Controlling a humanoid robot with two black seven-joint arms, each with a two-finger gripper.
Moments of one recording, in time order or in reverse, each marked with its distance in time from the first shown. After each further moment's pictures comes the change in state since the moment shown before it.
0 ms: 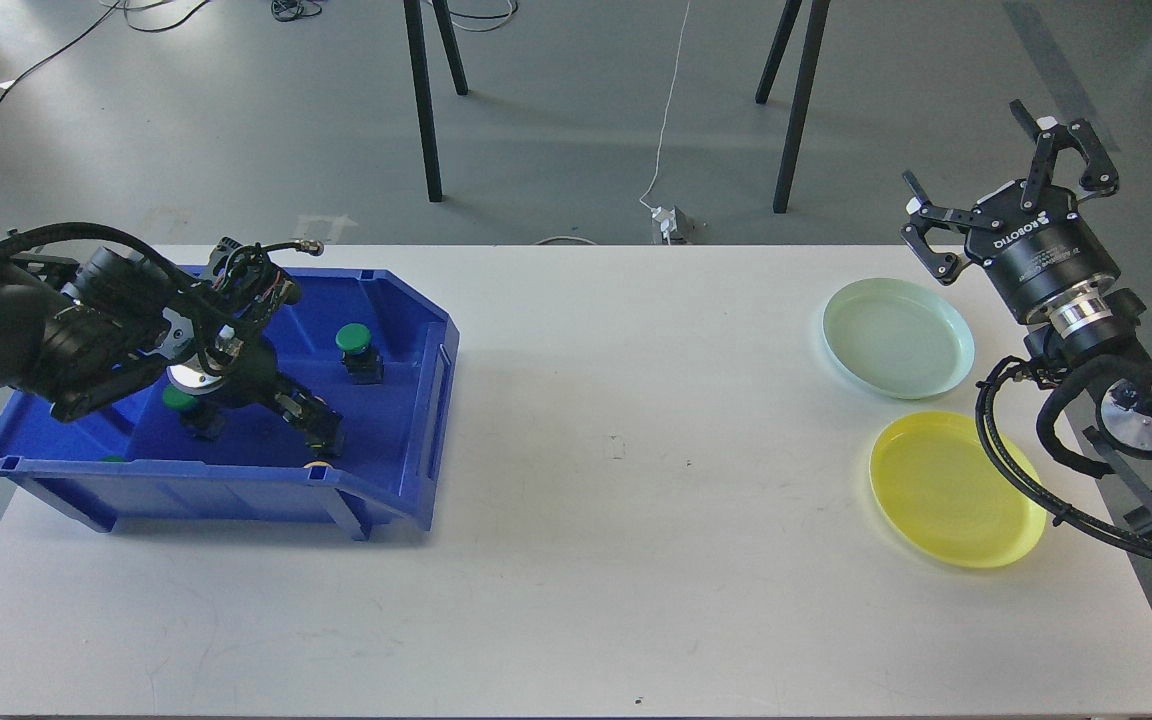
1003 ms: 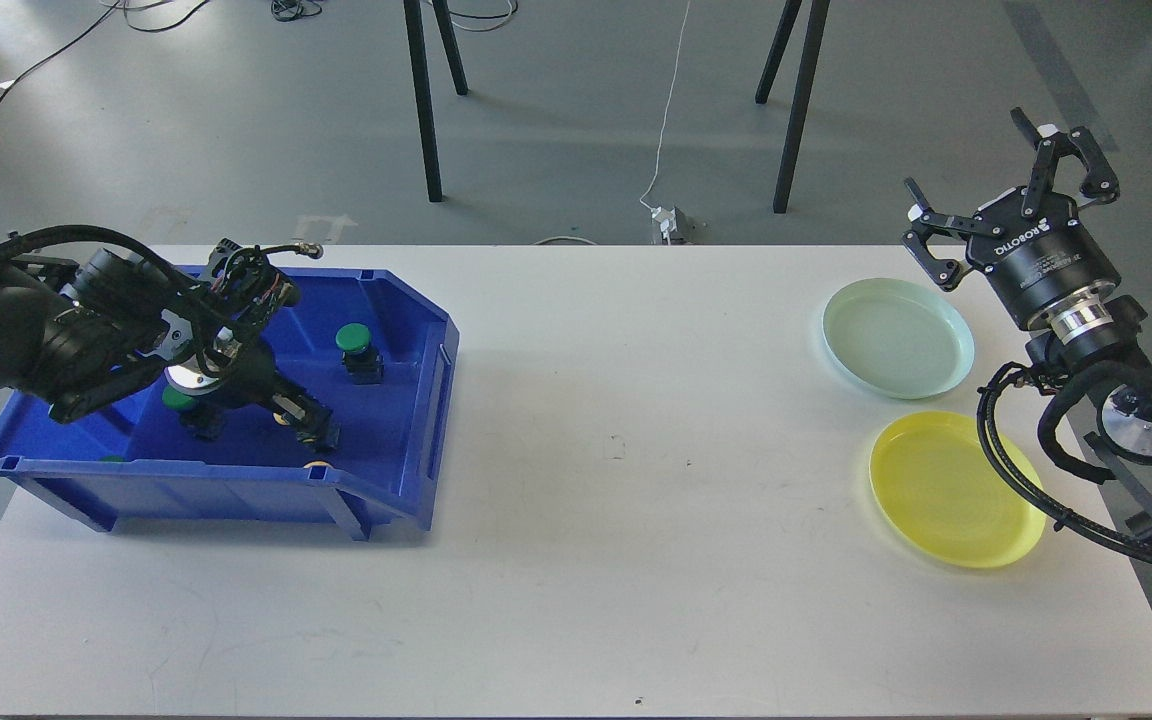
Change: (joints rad) left arm -0.006 0.002 -0.002 -0.006 0.017 0.000 0.000; right arm -0.010 0.000 -0.003 -0.003 0.000 0.000 0.000
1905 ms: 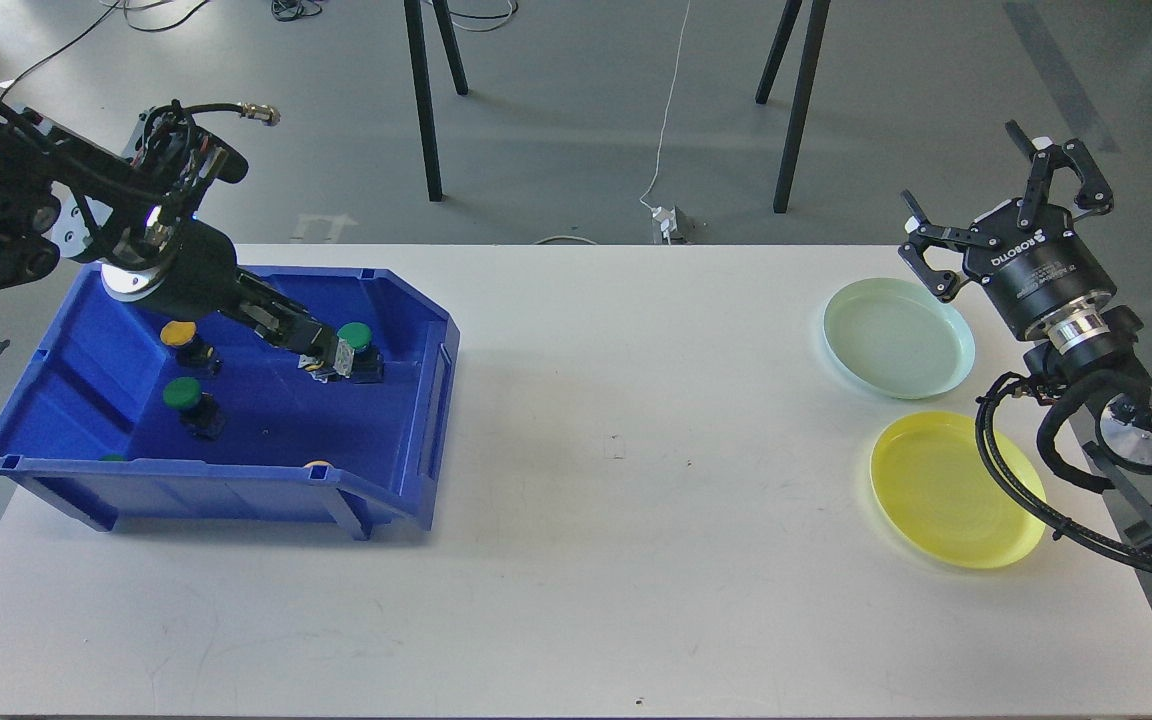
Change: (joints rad) left arm -0.504 0.371 -0.085 -0.584 0.011 -0.107 0.000; right arm -0.029 0.000 0.000 -0.006 0.000 0.000 -0.013
